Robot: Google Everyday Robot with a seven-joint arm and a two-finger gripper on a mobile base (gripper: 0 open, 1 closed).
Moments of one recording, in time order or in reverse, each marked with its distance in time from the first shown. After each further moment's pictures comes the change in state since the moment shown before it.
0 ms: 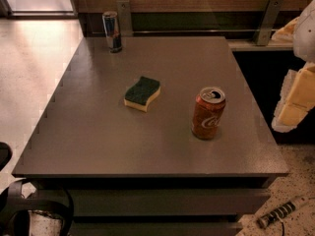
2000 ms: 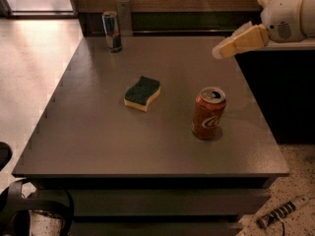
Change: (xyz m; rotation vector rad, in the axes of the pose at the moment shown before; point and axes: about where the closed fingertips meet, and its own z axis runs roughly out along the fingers) arm -0.066 -0.158 0.034 0.328 -0.705 0.289
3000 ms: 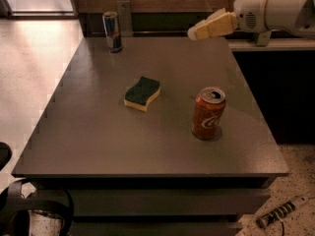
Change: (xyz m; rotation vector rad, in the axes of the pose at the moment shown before) arm -0.039 -0.020 0.063 0.020 -0.179 0.055
